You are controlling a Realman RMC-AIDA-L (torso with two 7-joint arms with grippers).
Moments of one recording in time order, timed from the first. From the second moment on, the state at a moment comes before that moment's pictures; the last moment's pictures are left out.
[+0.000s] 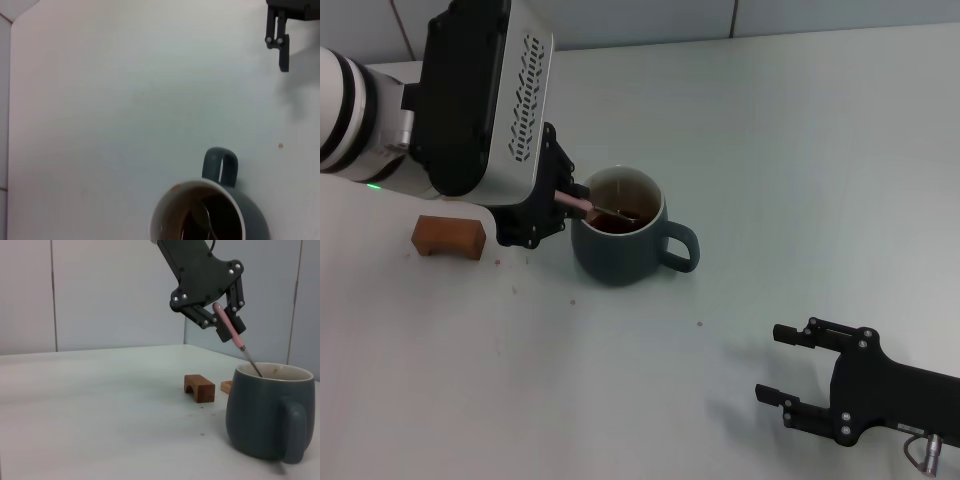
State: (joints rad) left arm -0.48 -2.07 1.51 1.62 2.44 1.47 -1.62; right arm 0.31 2.08 -0.45 -0.25 -2.14 -1.58 0.49
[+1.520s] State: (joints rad) left arm -0.42 -2.07 1.54 1.61 2.42 1.38 -1.69; right arm 0.31 2.08 -0.45 -0.24 -2.13 -1.58 0.49
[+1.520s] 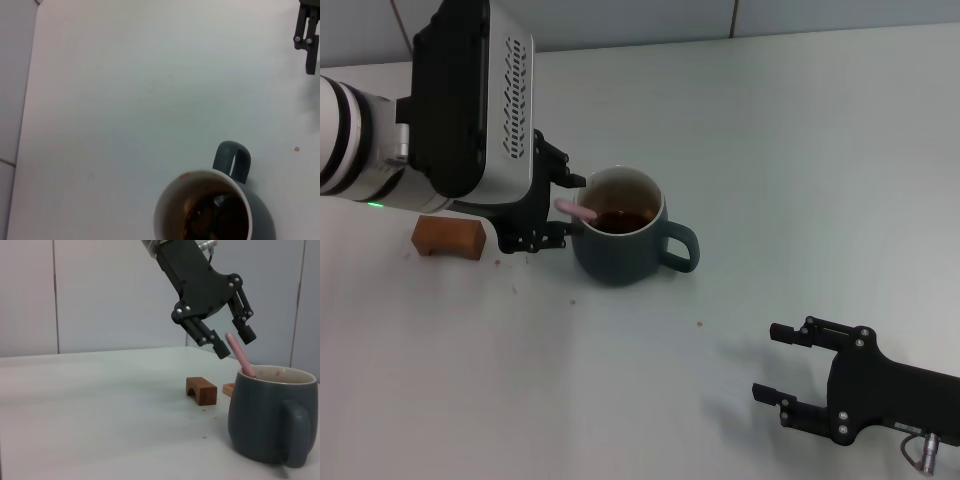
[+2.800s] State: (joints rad) left arm -0.22 -2.01 1.14 0.48 0.95 1.52 -0.72; right arm 0.32 2.08 -0.43 -0.25 -2.13 -1.58 0.50
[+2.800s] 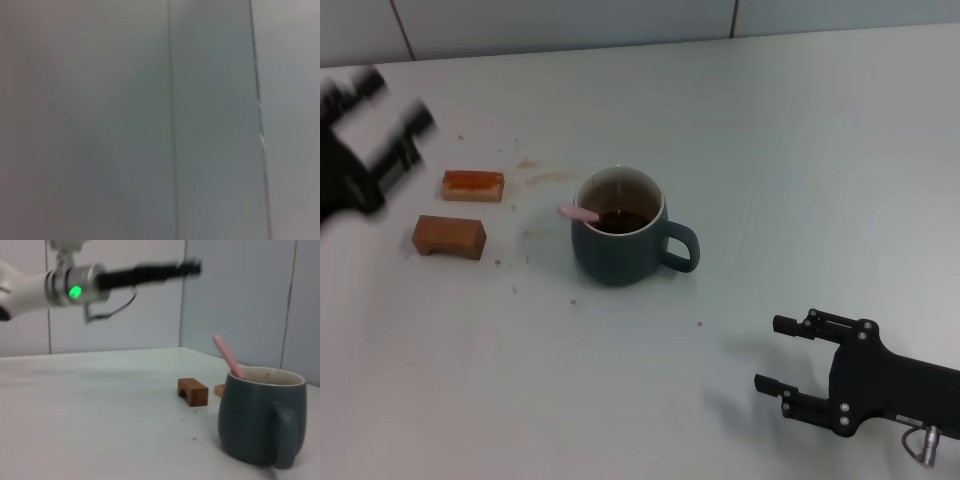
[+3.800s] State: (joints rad) left arm -0.11 -2.06 1.14 0.24 1.26 1.54 -0.41; right arm 0.31 2.08 -0.41 -0.24 -2.15 -1.59 0.50
